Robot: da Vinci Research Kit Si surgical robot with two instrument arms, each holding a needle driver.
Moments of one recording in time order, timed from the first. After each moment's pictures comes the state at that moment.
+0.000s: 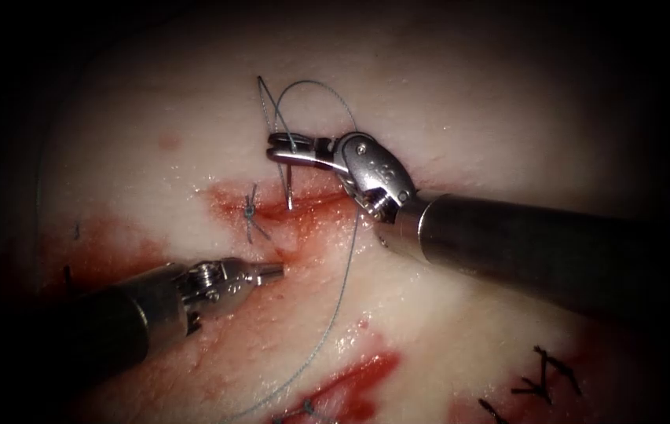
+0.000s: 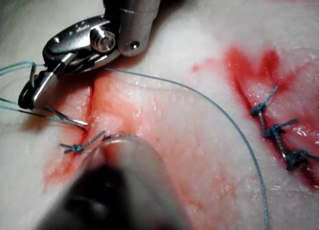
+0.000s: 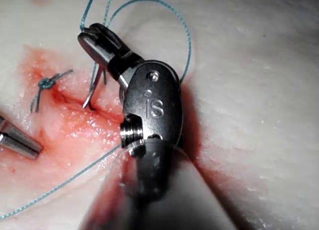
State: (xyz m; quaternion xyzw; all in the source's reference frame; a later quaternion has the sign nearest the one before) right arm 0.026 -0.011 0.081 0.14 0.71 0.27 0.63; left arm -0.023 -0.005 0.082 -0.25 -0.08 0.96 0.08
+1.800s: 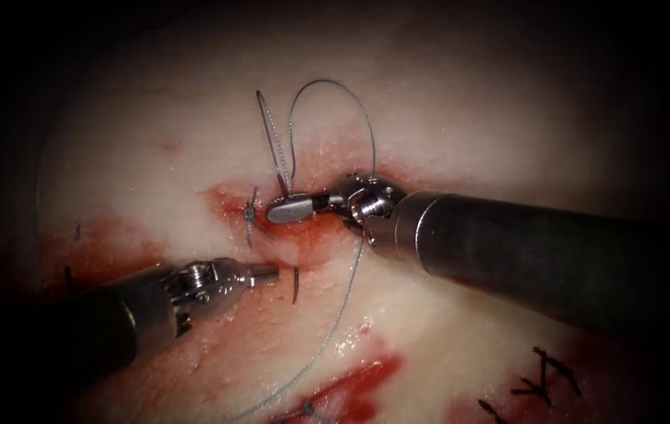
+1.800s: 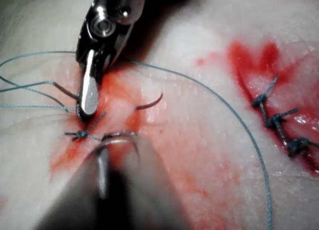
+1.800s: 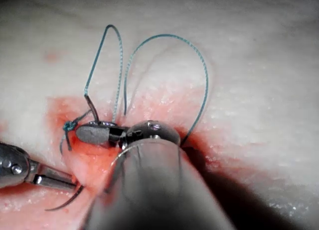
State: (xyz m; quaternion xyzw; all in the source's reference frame) right arm 0.027 -0.018 0.077 0.47 0.53 0.46 0.54; left arm -0.022 -0.004 0.081 -0.28 -0.03 0.96 0.06
